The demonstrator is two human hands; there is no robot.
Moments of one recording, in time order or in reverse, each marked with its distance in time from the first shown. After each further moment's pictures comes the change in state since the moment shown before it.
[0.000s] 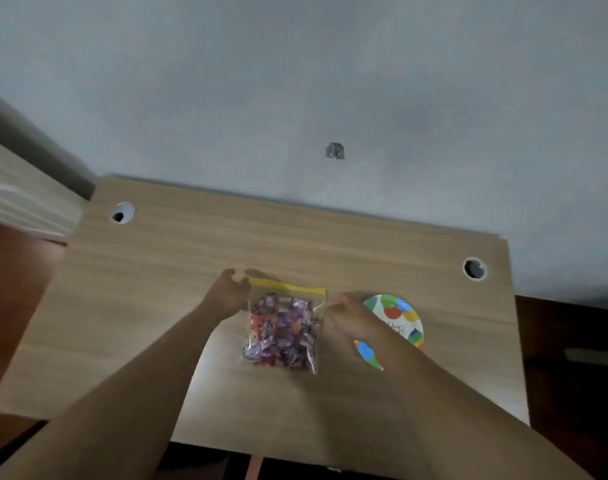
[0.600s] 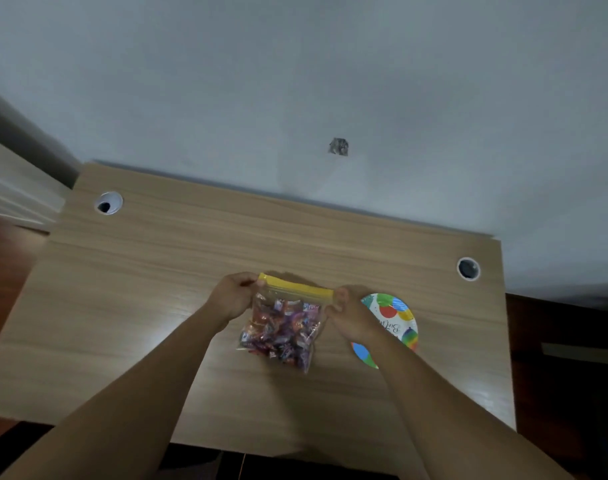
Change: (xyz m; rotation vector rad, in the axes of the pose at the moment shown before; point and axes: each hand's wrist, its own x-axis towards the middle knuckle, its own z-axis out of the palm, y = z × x) left_hand 0.006 -0.006 0.011 -0.314 -0.122 0.066; right_hand 0.015 0.011 0.003 -0.097 0.085 0.043
